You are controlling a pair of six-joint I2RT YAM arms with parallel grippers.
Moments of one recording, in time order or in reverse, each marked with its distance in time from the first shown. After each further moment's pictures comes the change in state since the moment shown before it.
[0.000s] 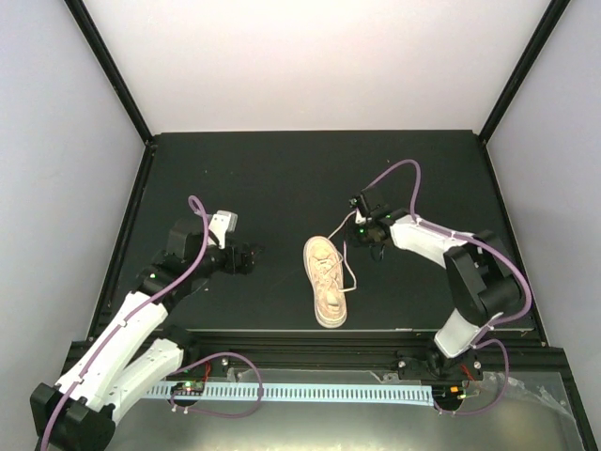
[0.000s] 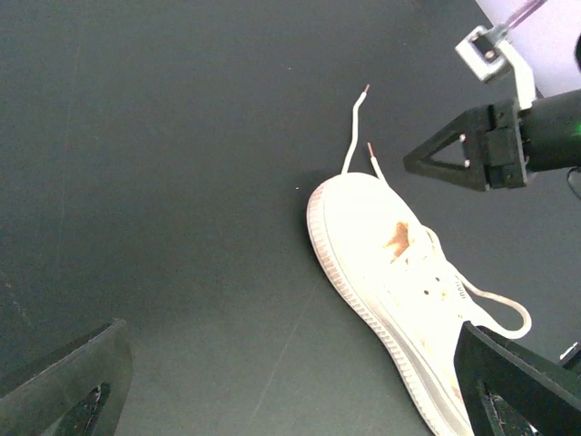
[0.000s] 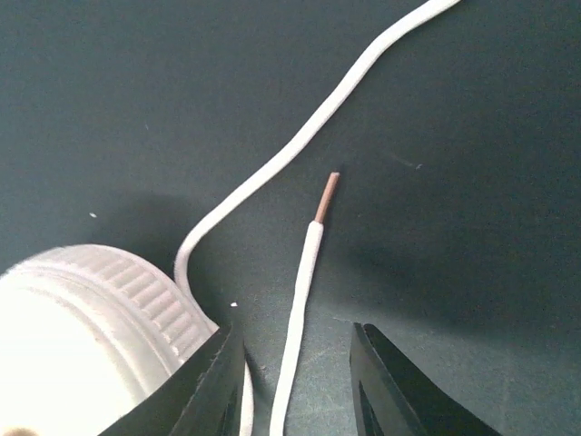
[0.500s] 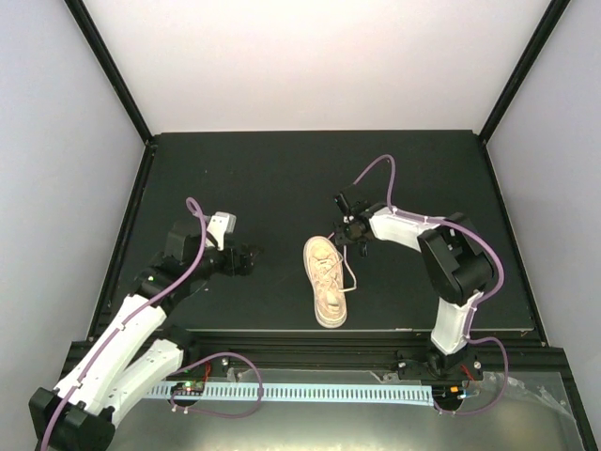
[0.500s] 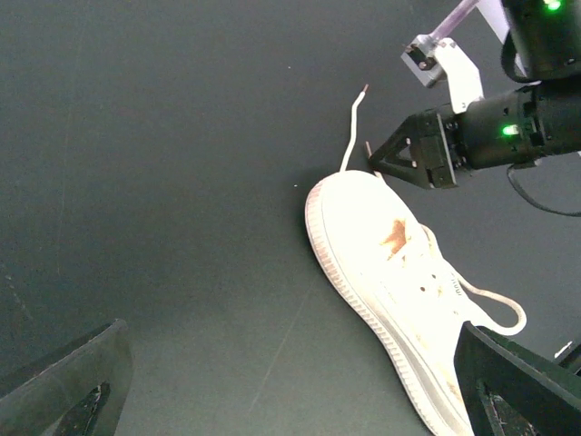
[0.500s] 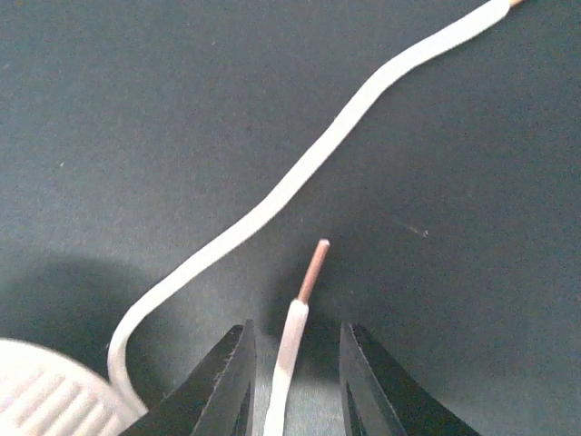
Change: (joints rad) left arm 0.000 -0.018 -0.002 -0.015 0.000 -0.011; right arm 0.071 0.191 0.141 -0.067 0.172 -0.026
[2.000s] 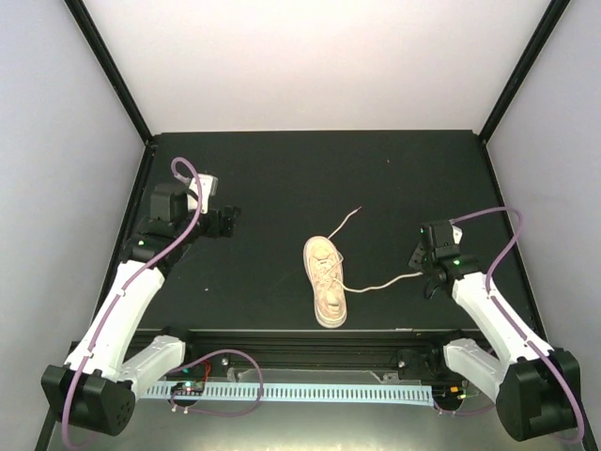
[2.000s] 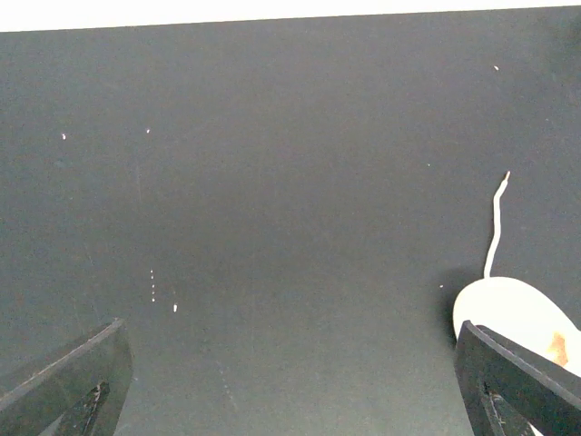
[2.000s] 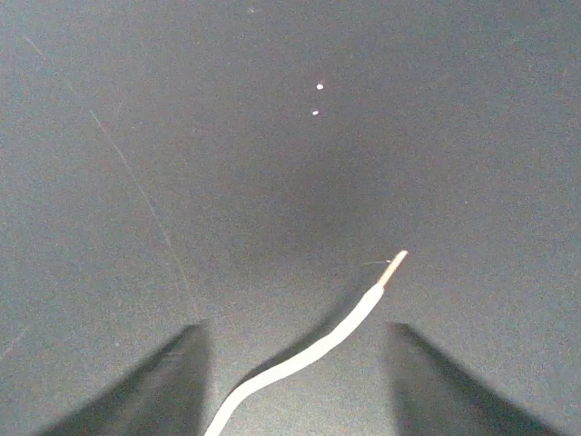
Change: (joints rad) left arm 0.199 0.229 0.285 -0.045 -0.127 0.242; right arm -0.342 -0.848 -0.514 -0.186 0.178 0.216
